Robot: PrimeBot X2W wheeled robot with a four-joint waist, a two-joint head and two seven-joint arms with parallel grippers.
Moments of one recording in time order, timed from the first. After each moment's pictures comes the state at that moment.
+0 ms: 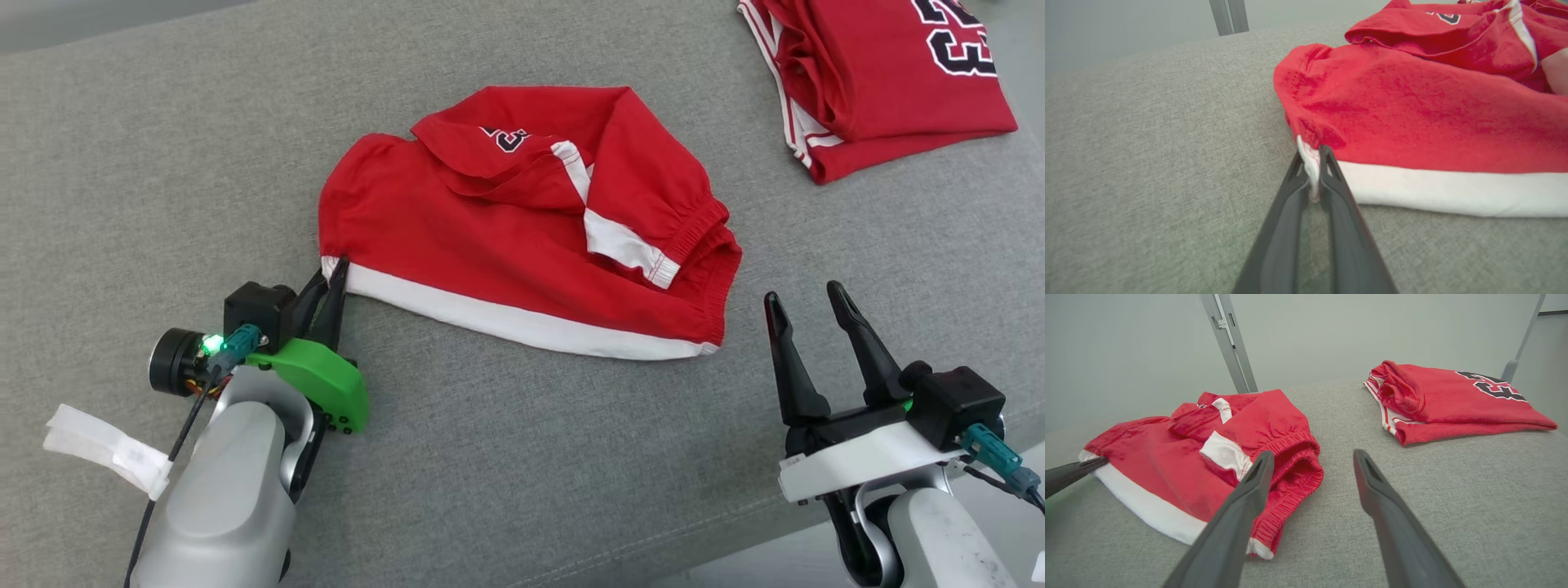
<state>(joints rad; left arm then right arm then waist) -0.57 0.14 -0.32 0.76 -0.24 -0.13 -0.26 -0.11 -0.12 0.10 0.09 0.26 0.13 -0.26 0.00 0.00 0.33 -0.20</state>
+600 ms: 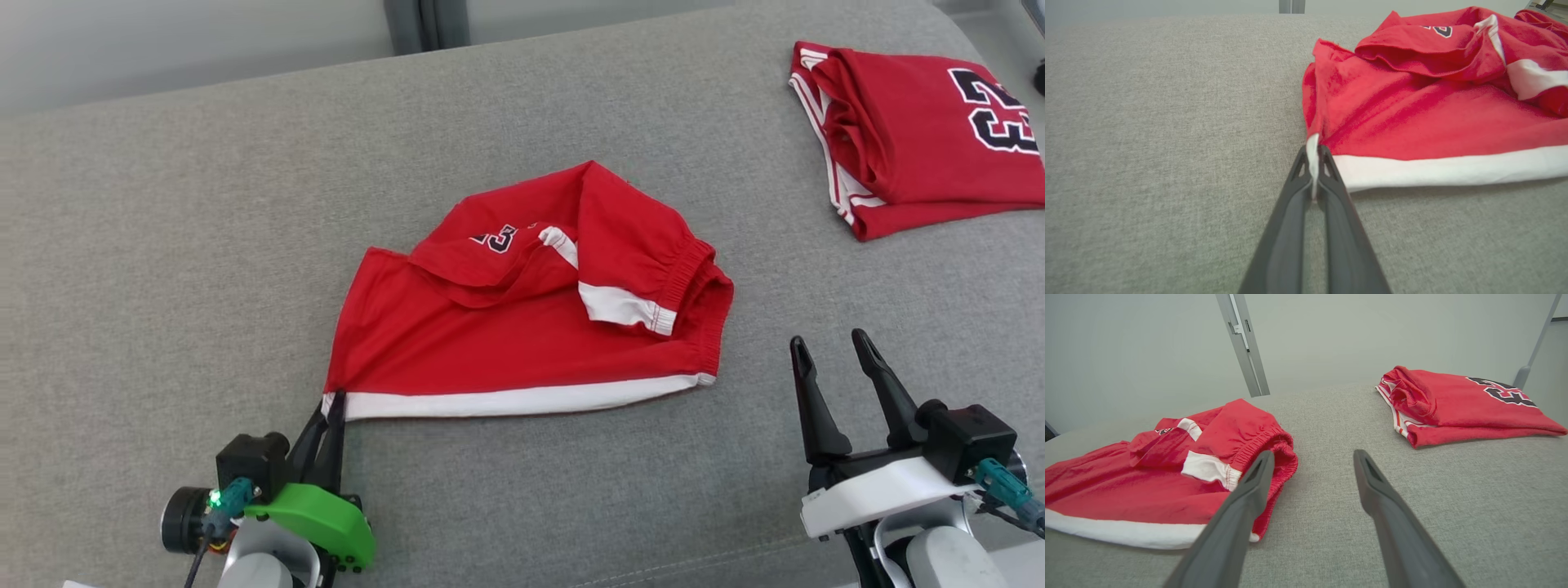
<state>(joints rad) -0.22 0.12 -0.22 0.54 -0.28 -0.10 -0.26 -0.04 -0.13 0.05 0.13 0.25 0.13 -0.26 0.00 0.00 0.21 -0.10</state>
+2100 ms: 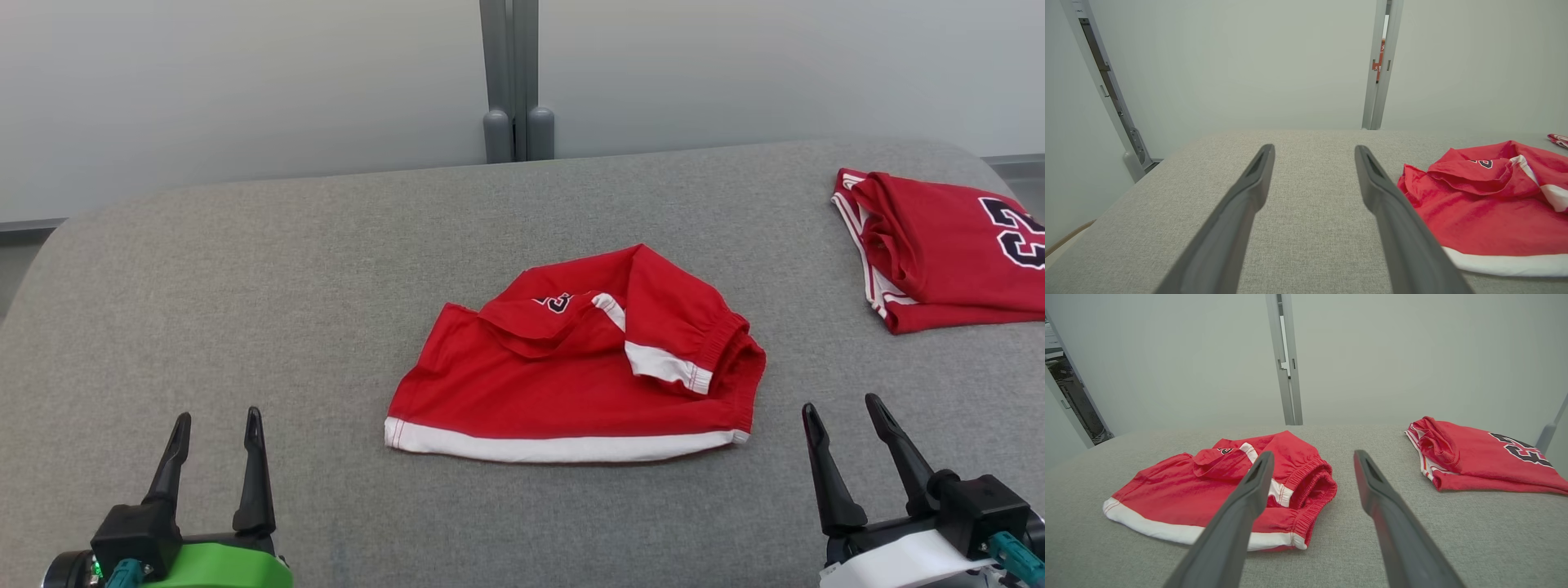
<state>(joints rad) 0.03 0.11 0.02 0.17 -0.19 -0.08 -0.26 0.14 -0.14 0.04 0.01 0.20 0.13 -0.25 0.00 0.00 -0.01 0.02</state>
